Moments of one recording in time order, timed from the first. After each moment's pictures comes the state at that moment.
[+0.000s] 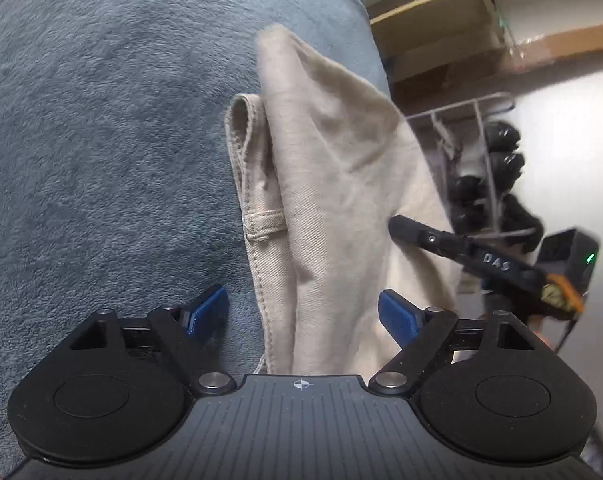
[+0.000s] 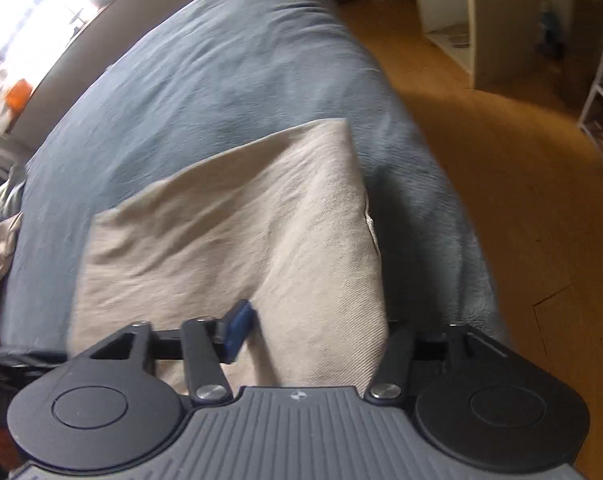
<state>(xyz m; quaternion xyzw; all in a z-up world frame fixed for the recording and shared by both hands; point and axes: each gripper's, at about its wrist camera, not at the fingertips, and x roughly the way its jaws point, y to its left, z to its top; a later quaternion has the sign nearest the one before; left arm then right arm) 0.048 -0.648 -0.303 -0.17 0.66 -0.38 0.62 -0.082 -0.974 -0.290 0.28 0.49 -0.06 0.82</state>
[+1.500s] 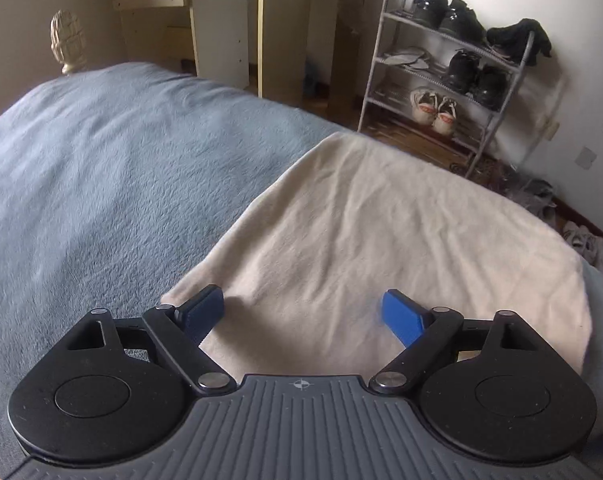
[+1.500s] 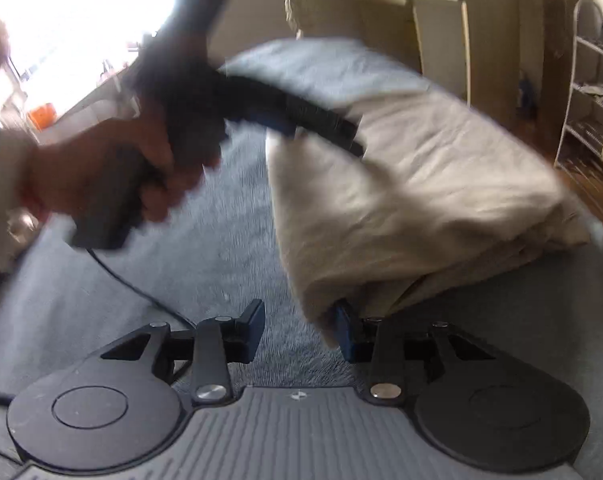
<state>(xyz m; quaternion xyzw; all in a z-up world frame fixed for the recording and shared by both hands) 0.041 -0.736 -0.269 0.23 0.40 -0.51 0.73 -0.213 -0.760 -0.228 0.23 0.36 -0.12 0.90</state>
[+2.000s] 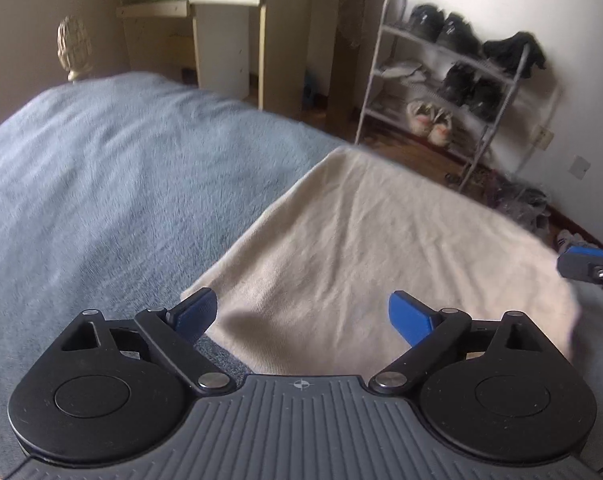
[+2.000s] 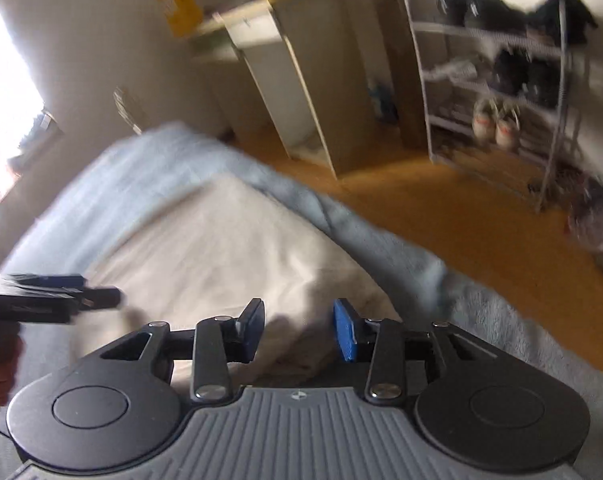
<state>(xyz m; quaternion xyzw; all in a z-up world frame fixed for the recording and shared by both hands) 0.033 -0.711 -0.232 0.21 0.38 -0.52 0.74 -0.244 -0.863 -0.232 0.28 0.28 -0.29 0.87</state>
